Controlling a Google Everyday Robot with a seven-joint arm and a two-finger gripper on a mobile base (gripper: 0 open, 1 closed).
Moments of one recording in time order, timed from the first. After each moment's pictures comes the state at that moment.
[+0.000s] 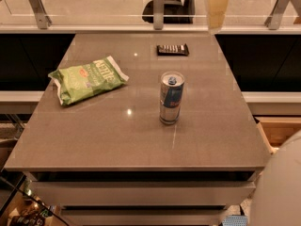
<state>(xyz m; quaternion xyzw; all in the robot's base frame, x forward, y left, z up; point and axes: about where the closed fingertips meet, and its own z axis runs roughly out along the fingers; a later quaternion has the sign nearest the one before) 0.662 -0.144 1.042 -0.72 0.64 -0.21 0.16</state>
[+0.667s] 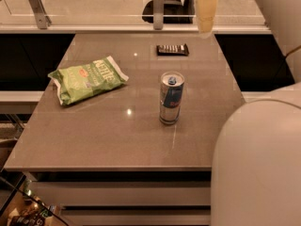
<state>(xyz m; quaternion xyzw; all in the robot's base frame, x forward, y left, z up) 0.696 -0.131 1.010 -0.74 0.64 -0.18 0.14</state>
